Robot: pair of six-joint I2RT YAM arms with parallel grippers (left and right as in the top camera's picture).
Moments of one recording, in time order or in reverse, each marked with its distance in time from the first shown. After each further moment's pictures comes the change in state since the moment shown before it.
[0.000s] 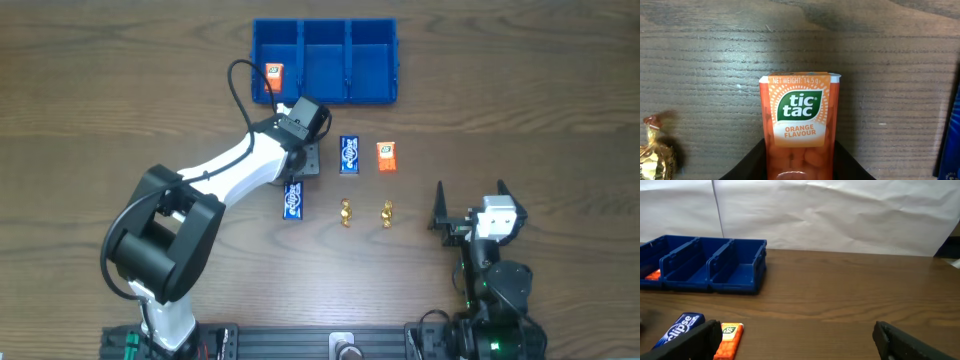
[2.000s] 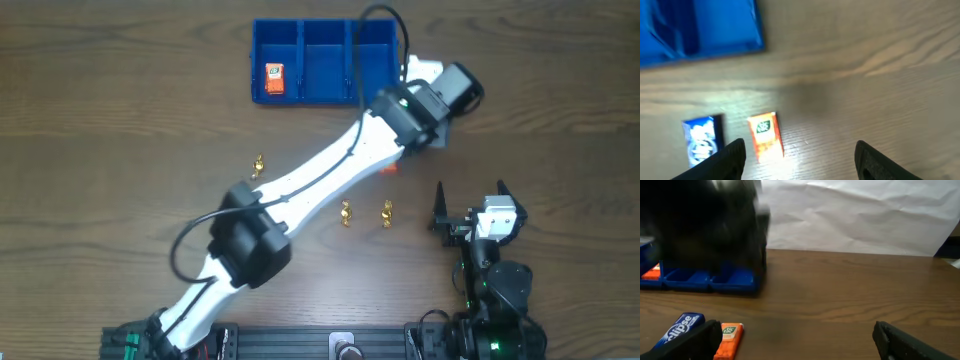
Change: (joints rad) left arm -0.346 0.379 1.051 -0.475 -0.138 -0.129; right arm 0.000 0.000 0.000 0.000 0.000 0.000
